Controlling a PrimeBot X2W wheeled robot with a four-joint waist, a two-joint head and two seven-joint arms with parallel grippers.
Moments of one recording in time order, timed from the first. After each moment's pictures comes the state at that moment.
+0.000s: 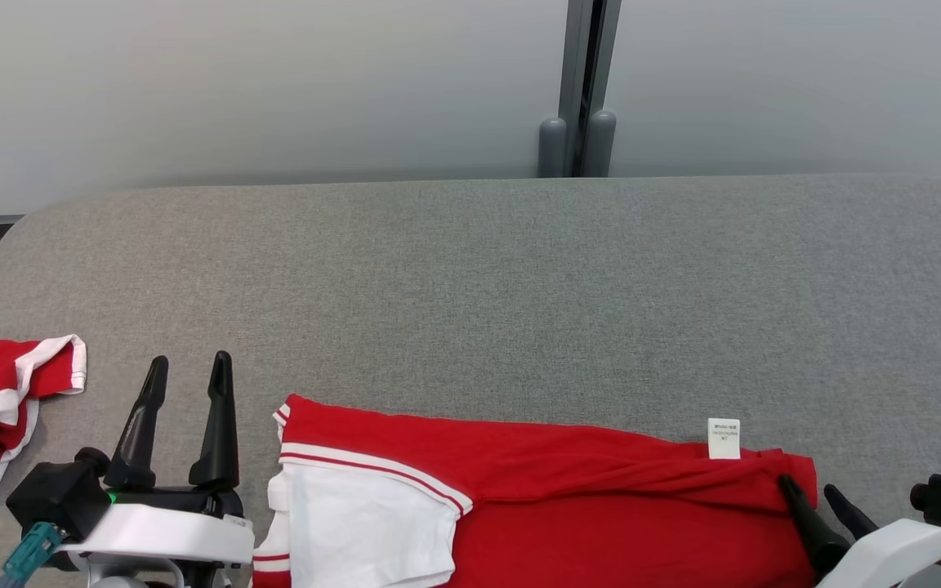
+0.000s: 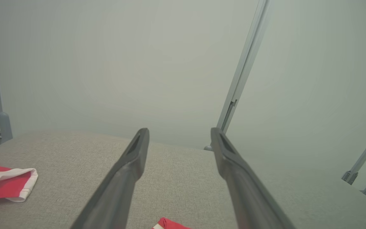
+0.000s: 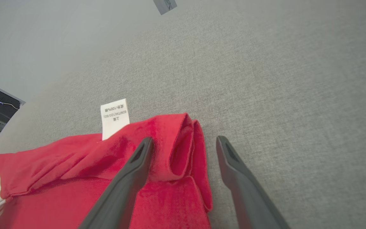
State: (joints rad) left arm -0.04 0.13 -0.06 0.12 -0.45 -0.07 -0.26; right arm -0.08 -0.27 0.21 0.49 0.80 0.13 0.00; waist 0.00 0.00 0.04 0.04
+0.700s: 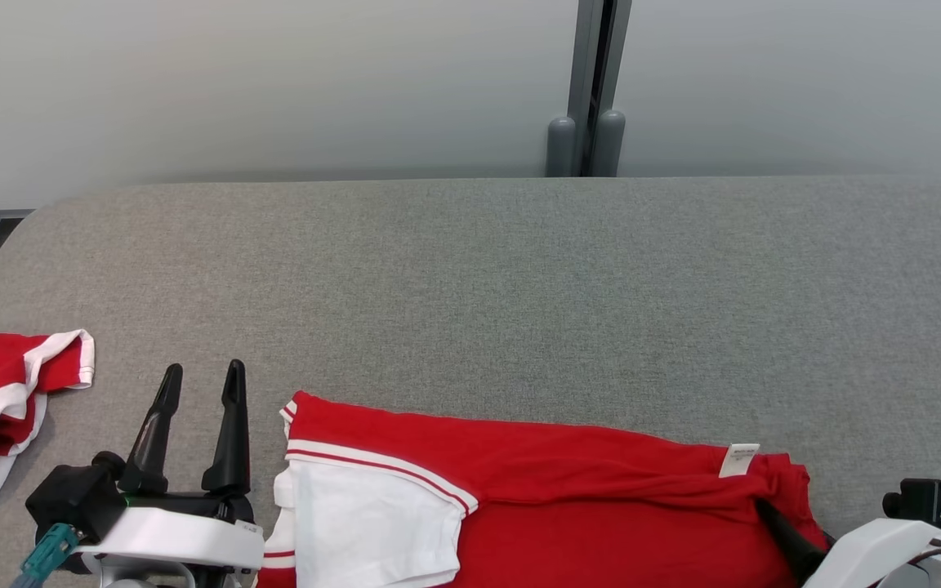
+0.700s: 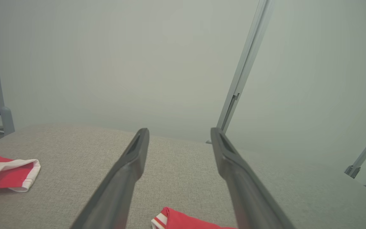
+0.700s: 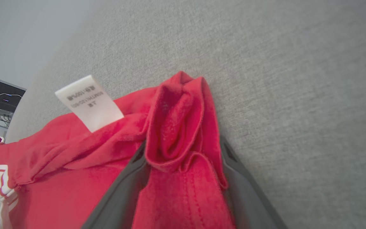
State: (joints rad) left arm -0.05 0.09 -0.01 0.17 -0.39 -0.12 -0.26; right arm -0.14 -0.26 0.29 0.61 0.96 0.13 0.13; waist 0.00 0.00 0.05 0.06
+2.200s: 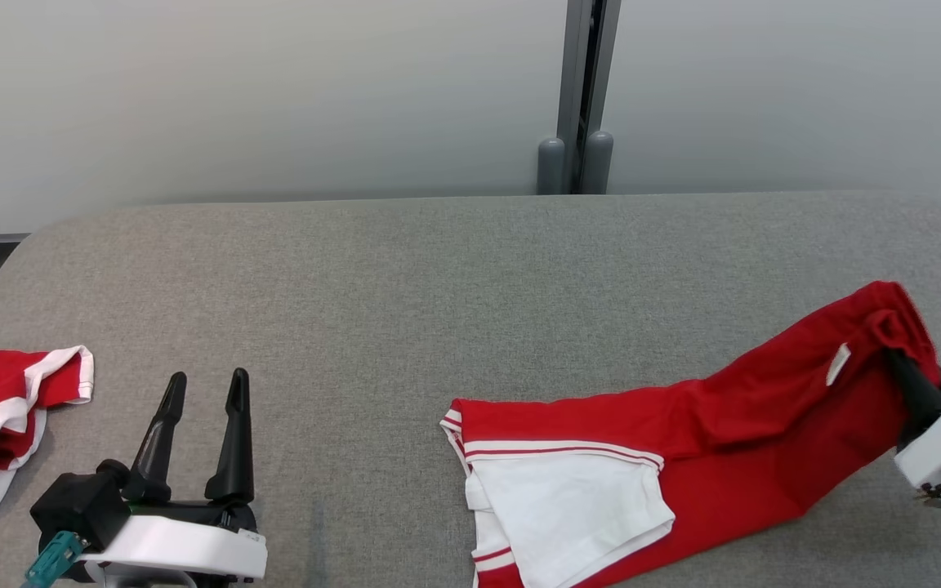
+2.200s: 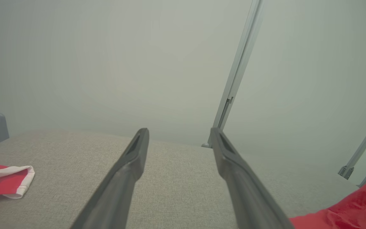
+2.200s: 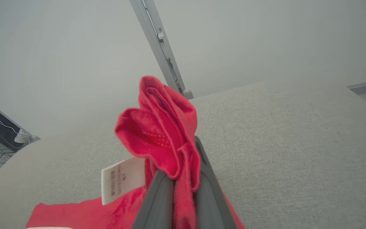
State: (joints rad) left arm -0.04 0.08 -0.01 0.16 -0.37 -0.13 -0.26; right arm -0.30 -0.47 0.21 0.48 0.86 0.13 0.01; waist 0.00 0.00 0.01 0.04
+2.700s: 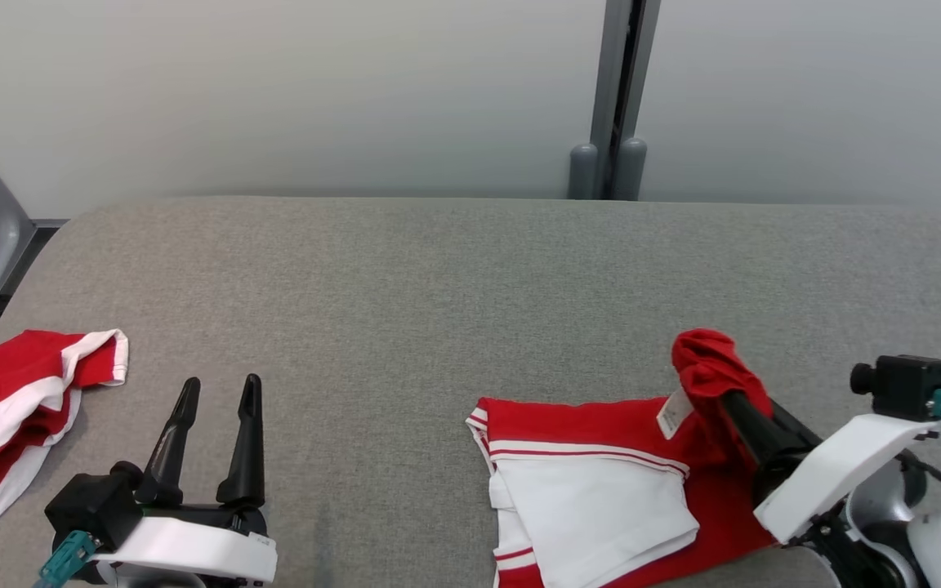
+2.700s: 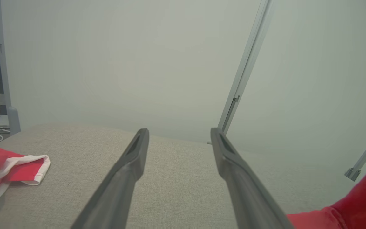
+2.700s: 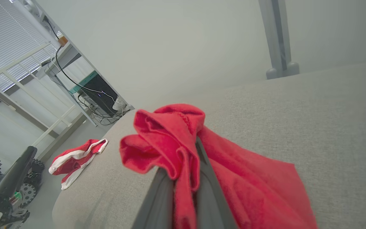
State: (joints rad) left arm -0.03 0.08 -0.03 0.19 -0.38 -0.13 -0.26; right arm -0.14 -0.24 0.21 0.04 0.81 0.13 0.26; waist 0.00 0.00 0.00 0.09
